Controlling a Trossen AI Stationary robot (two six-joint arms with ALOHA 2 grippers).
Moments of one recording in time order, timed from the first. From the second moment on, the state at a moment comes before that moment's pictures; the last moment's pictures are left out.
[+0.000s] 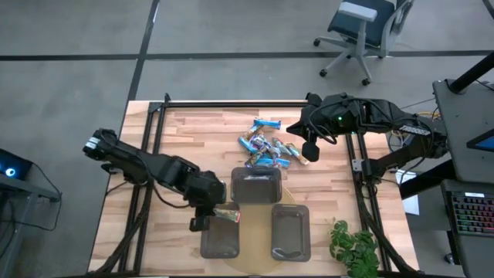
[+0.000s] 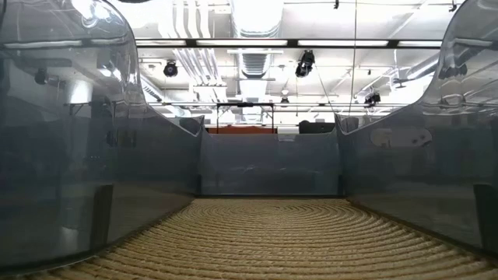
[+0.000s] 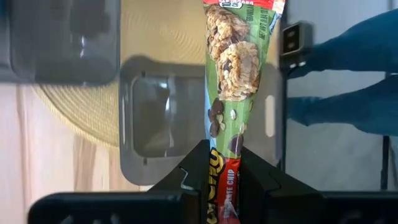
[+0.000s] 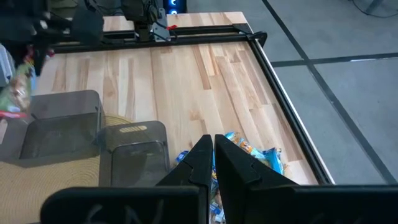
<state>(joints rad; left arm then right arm) -0.39 1.53 1.53 -1.09 0.15 -0.48 -0.04 1.29 1.62 -0.94 0.15 0.06</state>
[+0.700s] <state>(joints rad) -0.39 1.57 1.24 -0.90 0.14 -0.71 -0.04 1.29 1.62 -0.94 0.15 0.04</state>
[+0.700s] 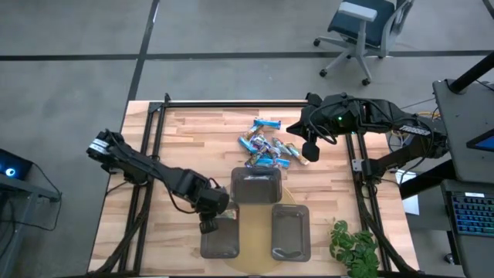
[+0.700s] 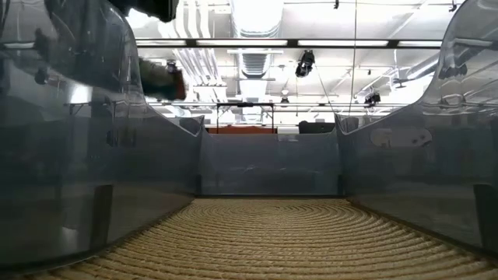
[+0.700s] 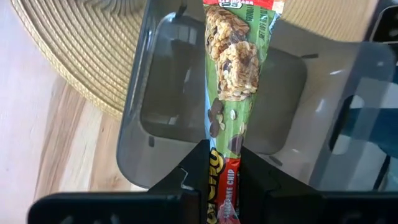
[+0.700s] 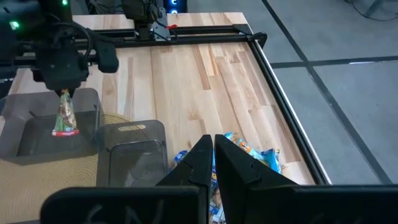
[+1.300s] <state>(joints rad) -0.39 1.57 1.16 -0.78 0.14 -0.74 -0.04 1.29 1.62 -0.94 0.15 0.04</state>
